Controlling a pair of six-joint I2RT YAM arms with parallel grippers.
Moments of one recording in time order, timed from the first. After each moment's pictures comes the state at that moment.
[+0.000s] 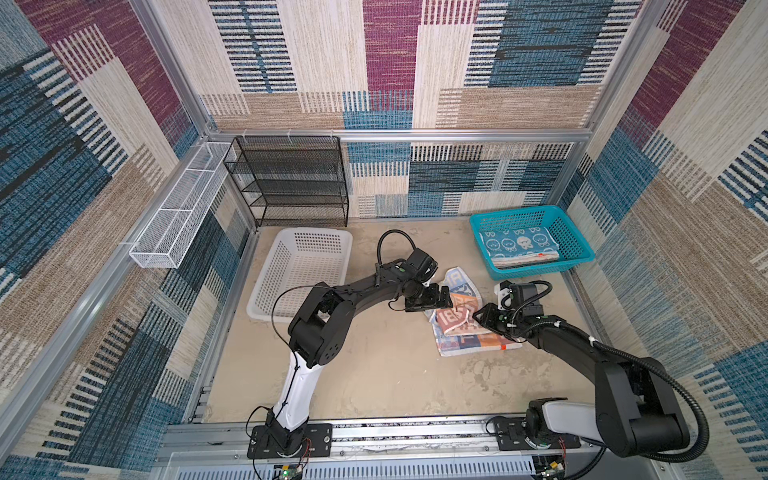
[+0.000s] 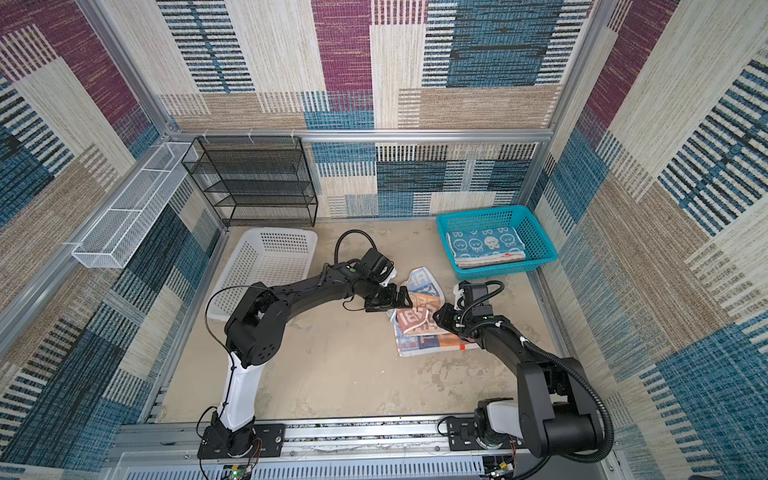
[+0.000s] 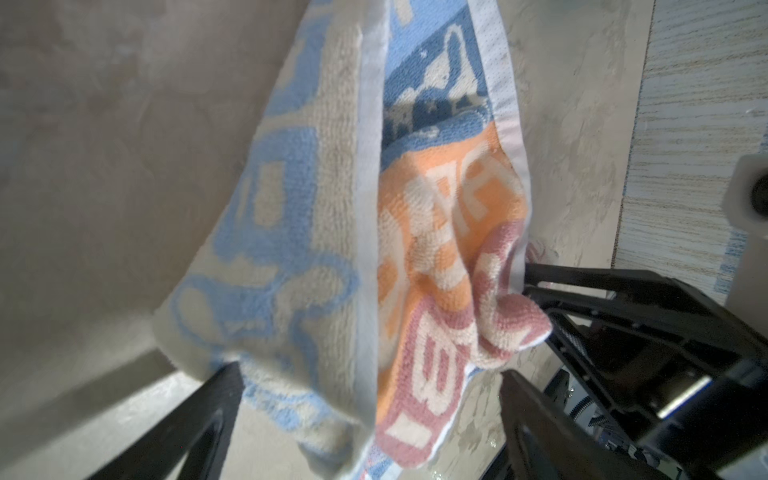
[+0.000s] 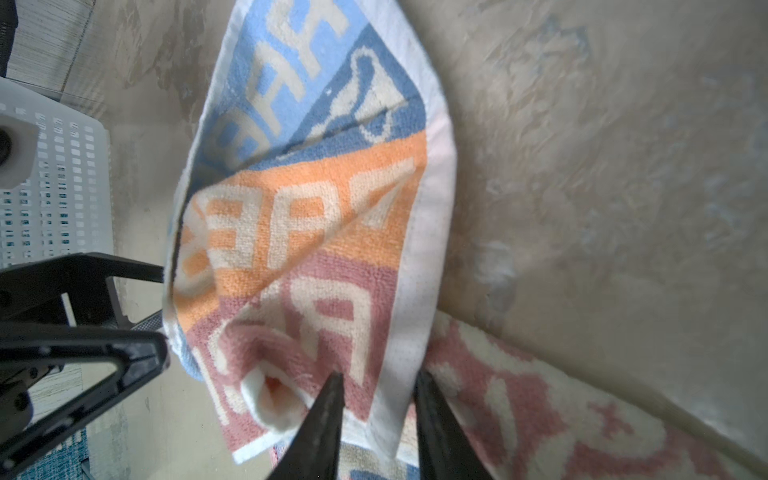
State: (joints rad) left arm -0.74 2.12 1.61 -0.53 0.42 -0.63; right arm 0.09 1.30 0.54 -0.17 -0.39 0.53
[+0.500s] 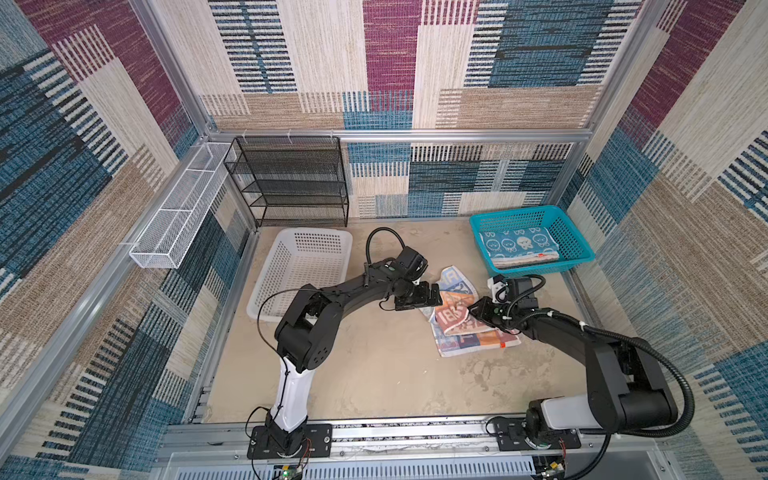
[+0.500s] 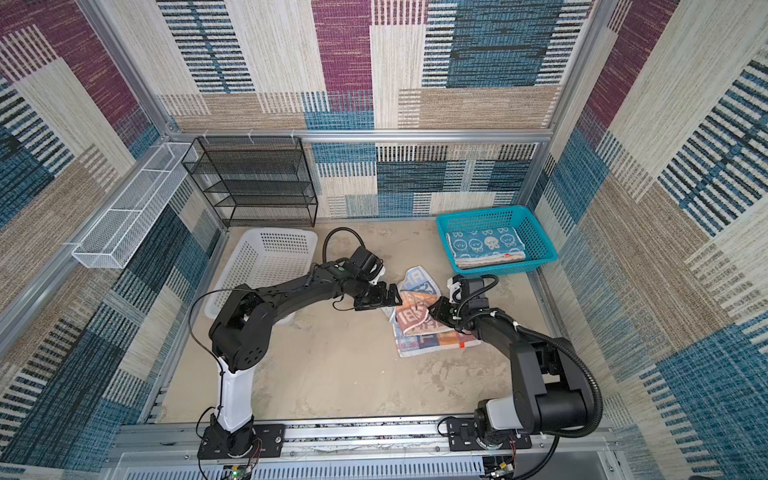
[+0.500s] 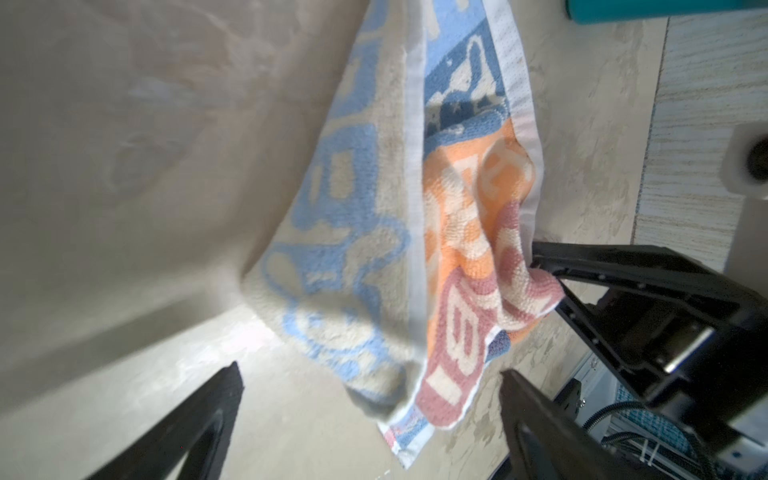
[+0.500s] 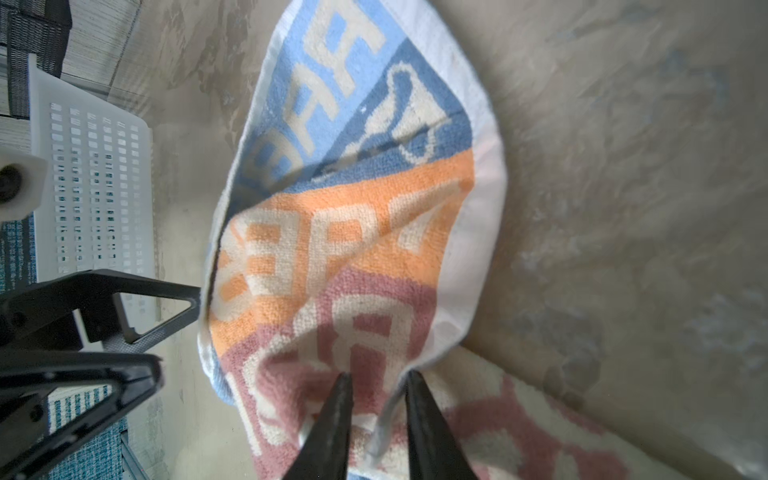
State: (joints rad) left arm -0.69 2.02 1.52 -0.55 0.37 -0.62; right arm 0.10 1.42 0.61 -0.10 -0.47 0.53
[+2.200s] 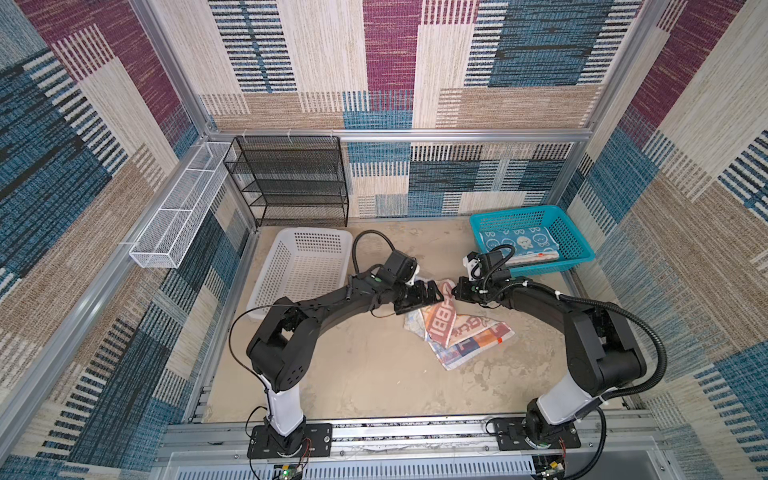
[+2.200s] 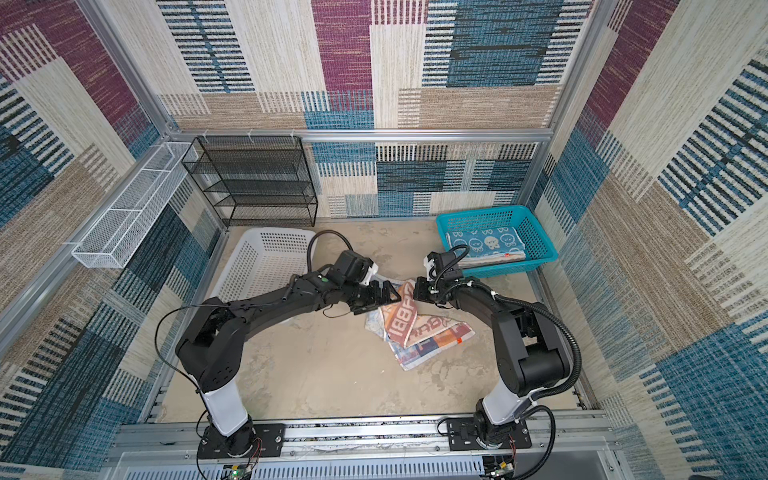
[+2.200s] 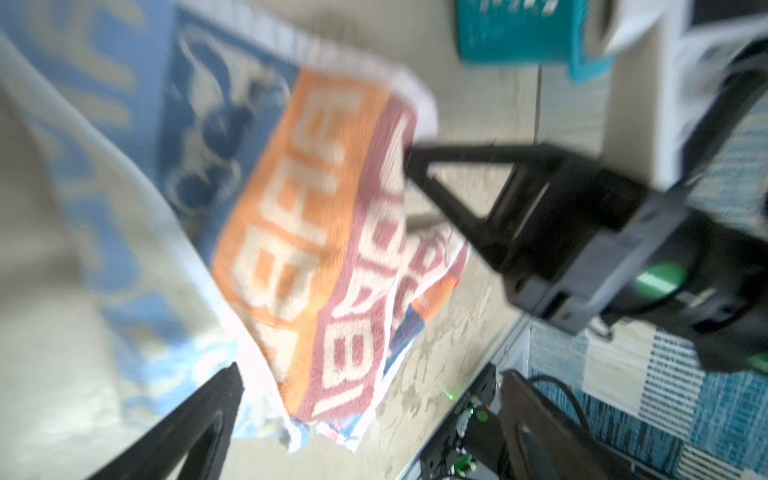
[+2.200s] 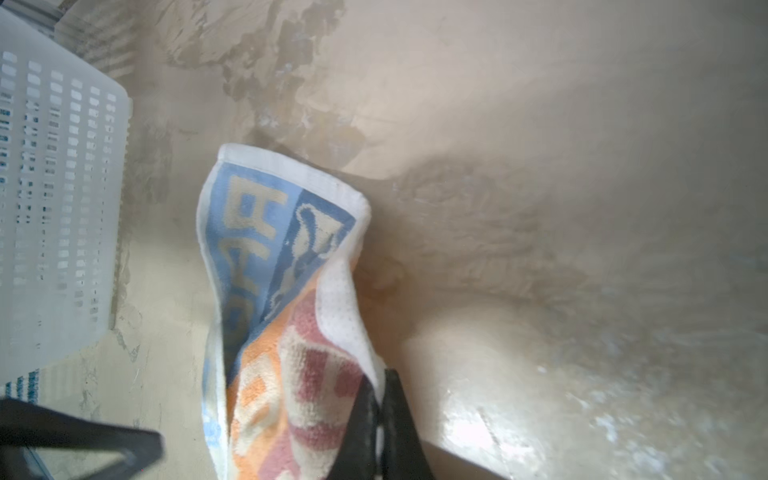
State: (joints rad) left arm -0.67 1.82 1.36 -0.37 0.40 -0.76; right arm 0.26 1.63 0.95 -0.25 -0.33 0.40
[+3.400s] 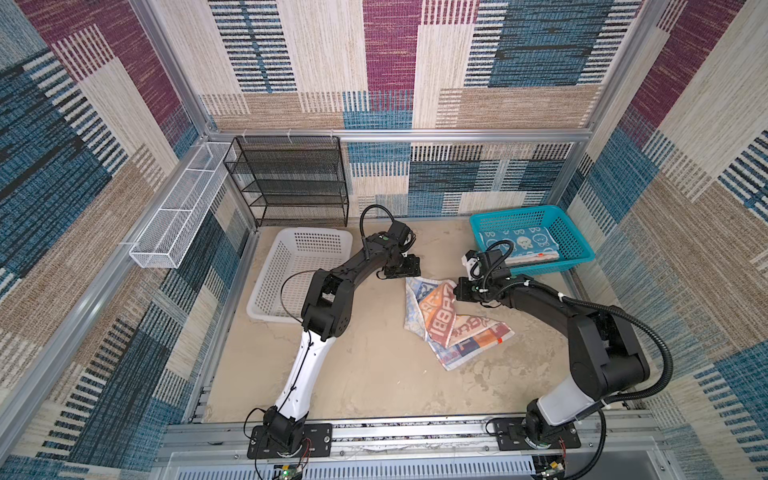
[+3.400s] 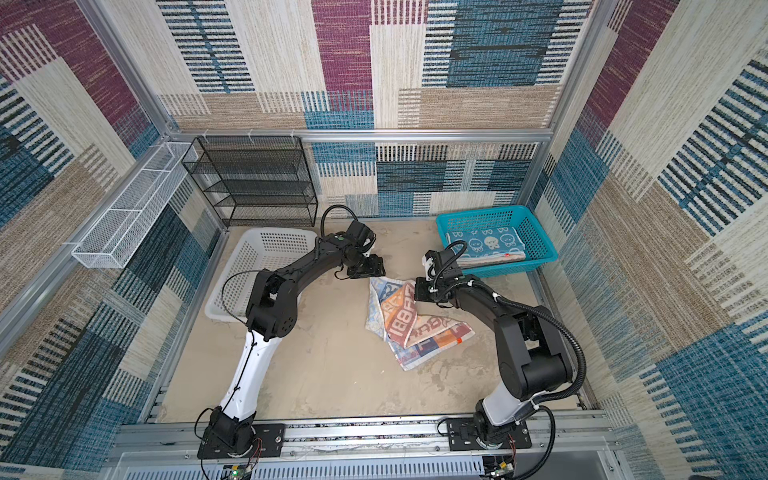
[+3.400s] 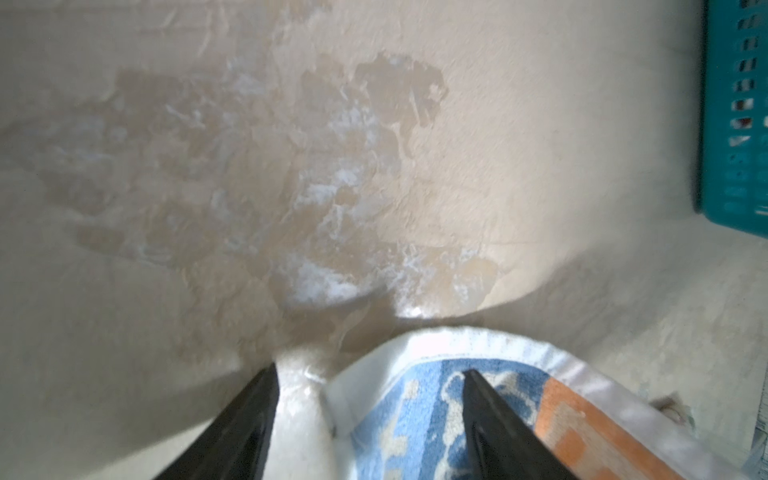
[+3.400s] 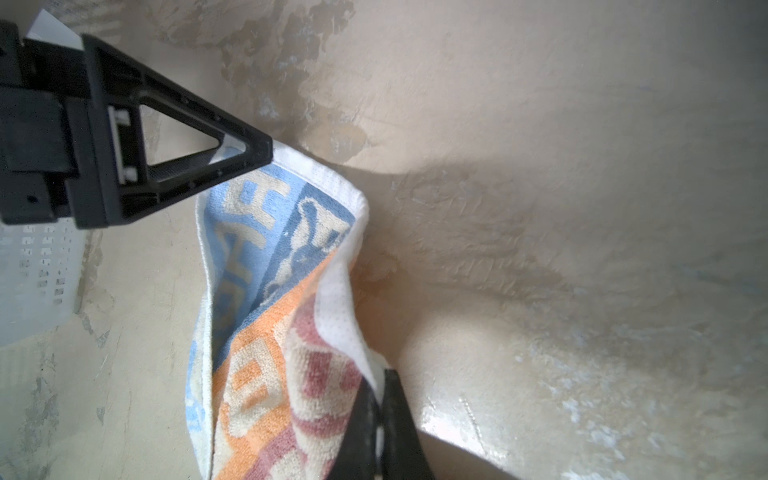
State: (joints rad) left arm -0.53 2.45 2.12 -0.78 0.27 -0.42; right arm 0.27 1.61 0.96 -0.30 -0.28 0.33
